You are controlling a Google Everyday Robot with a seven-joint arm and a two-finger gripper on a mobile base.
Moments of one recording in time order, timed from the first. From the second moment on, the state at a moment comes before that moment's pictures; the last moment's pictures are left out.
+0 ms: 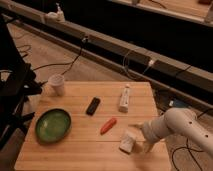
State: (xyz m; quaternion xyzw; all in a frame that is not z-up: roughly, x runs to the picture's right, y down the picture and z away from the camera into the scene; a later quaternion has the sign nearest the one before) arm 0.163 0.254 0.719 -0.25 -0.28 -0.08 0.92
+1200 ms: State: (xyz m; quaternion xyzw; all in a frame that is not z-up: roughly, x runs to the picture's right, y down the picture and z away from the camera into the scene) arm 0.126 0.282 0.771 -0.26 -0.33 -0.11 0.90
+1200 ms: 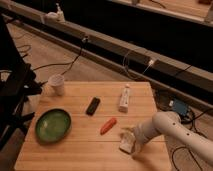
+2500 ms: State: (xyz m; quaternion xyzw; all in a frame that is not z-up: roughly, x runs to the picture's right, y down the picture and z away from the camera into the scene) arm 0.131 0.211 0.751 -0.27 -0.37 -0.01 0.89
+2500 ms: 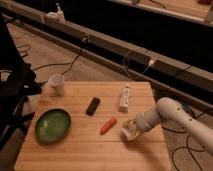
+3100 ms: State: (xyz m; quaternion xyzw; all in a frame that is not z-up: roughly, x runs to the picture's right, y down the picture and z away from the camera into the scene) arm -0.005 0.091 0.702 -0.17 -0.52 0.00 0.84
